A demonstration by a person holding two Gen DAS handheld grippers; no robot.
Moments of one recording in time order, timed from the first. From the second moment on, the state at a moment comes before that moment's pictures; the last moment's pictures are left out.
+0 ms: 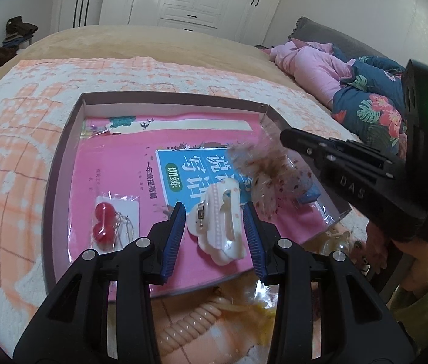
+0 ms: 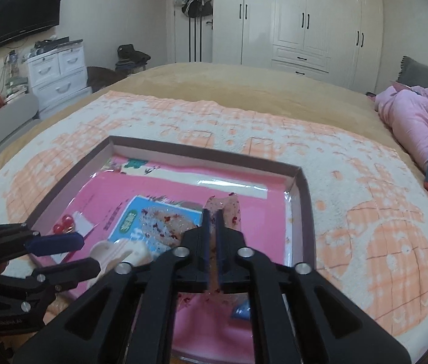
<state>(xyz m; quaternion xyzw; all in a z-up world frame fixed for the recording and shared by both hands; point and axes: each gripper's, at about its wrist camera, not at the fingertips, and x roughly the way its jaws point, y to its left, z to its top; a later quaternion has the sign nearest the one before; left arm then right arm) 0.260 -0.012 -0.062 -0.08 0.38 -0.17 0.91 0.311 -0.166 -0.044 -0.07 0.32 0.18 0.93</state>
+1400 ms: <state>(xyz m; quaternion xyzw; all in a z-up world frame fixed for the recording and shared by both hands) 0.147 0.014 0.015 -0.09 0.24 -0.09 0.96 0.155 -0.225 0.033 0.00 0.13 0.16 0.98</state>
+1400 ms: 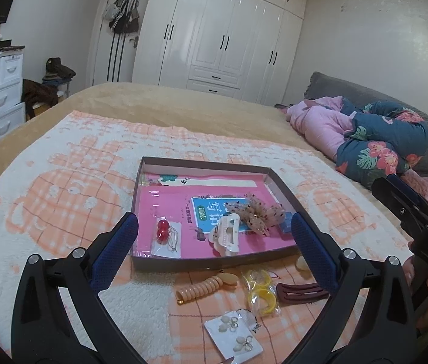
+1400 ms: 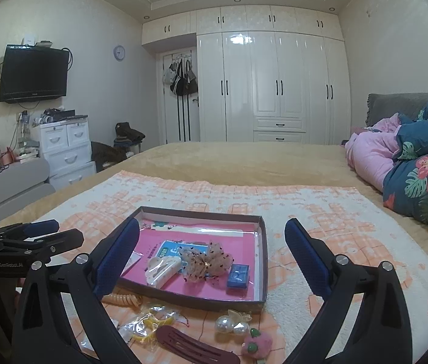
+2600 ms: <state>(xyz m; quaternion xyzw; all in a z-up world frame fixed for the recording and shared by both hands) 0.083 0.019 0.013 -0.08 0.22 -0.10 0.97 0.087 -0.250 0.017 -0.02 0.15 0.17 0.97</state>
